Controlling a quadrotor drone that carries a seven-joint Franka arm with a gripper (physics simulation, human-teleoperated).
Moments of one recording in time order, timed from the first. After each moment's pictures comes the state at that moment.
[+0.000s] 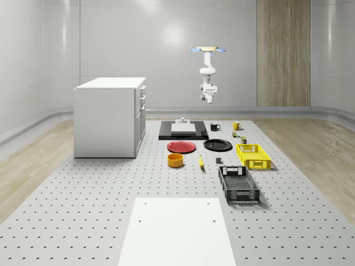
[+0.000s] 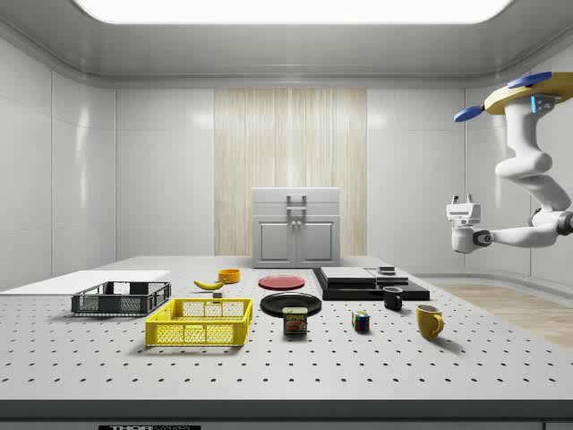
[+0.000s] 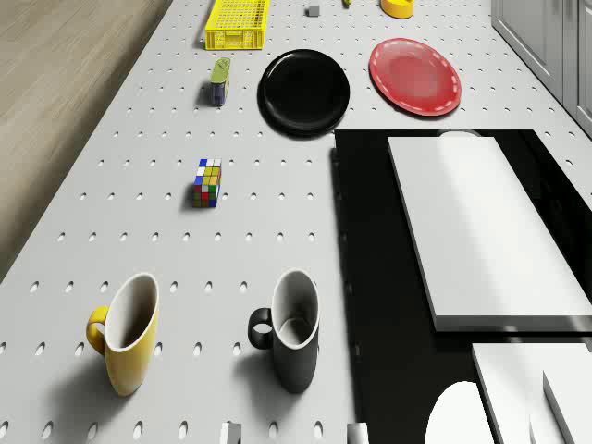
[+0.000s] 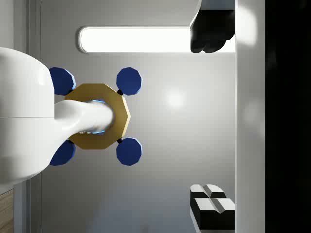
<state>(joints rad) 0.00 -0.79 0.00 -2.34 0.00 1.55 0.79</state>
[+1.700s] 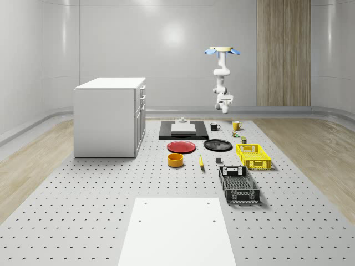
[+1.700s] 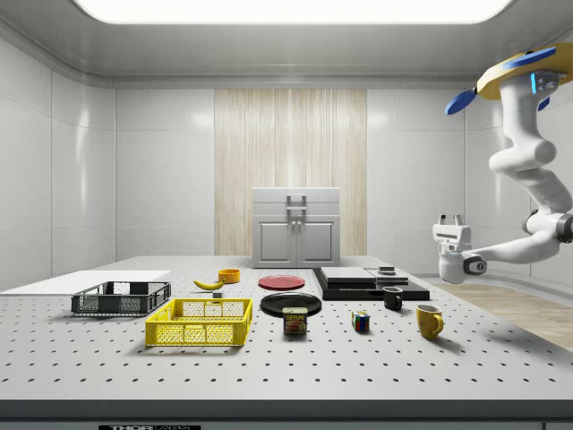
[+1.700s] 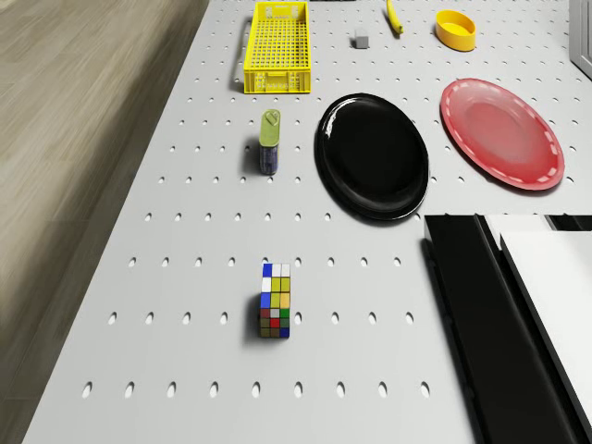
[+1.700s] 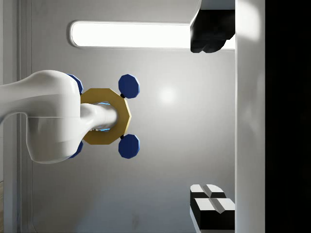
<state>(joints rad) -0.01 -0.71 0.01 -2.04 0.00 1.37 0.78</state>
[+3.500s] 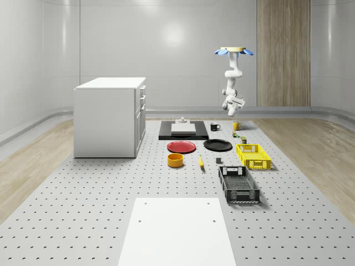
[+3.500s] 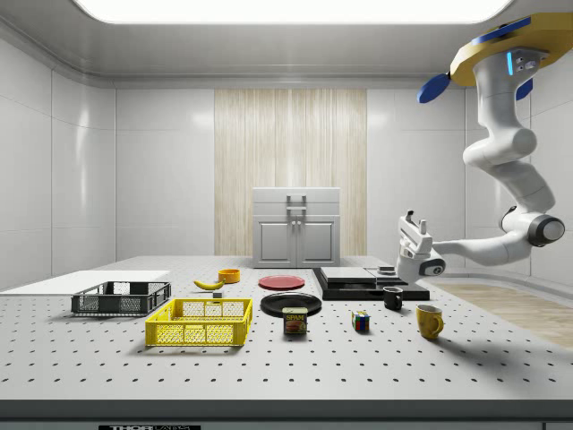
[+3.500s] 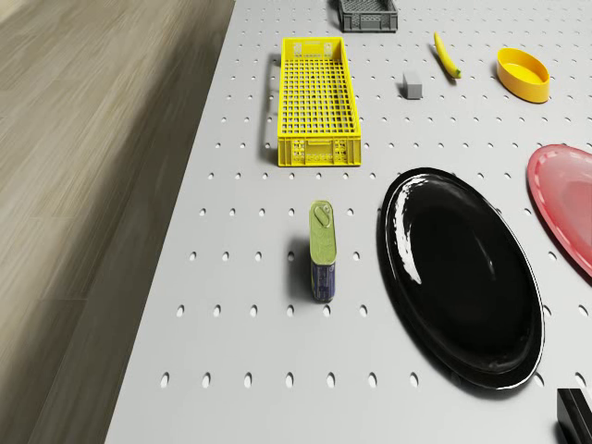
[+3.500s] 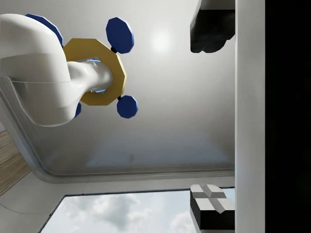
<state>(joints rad) -0.08 -0.74 0.25 -2.11 -0.34 1.40 0.83</state>
